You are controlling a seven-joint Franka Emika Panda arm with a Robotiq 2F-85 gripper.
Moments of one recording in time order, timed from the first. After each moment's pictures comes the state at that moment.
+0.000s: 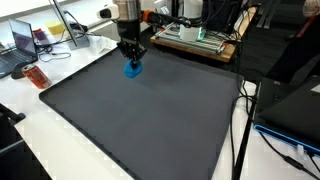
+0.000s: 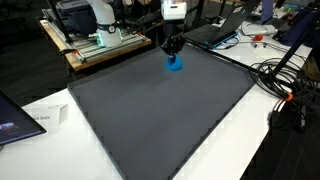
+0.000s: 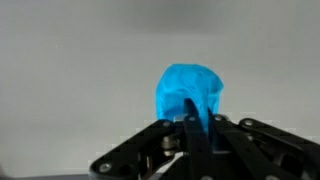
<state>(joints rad) 0.03 0.21 0.01 -2.20 -0.04 2.58 0.06</state>
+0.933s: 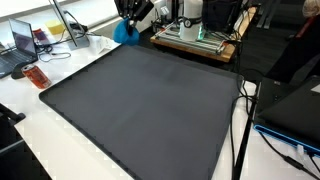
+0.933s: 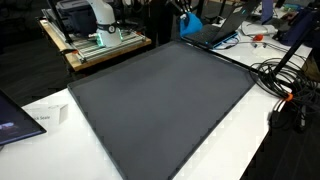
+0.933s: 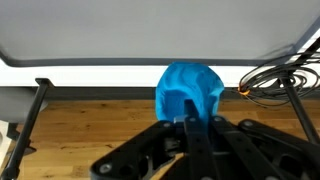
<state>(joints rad) 0.06 -0.12 0.04 -2.48 -0.01 3.04 0.05</state>
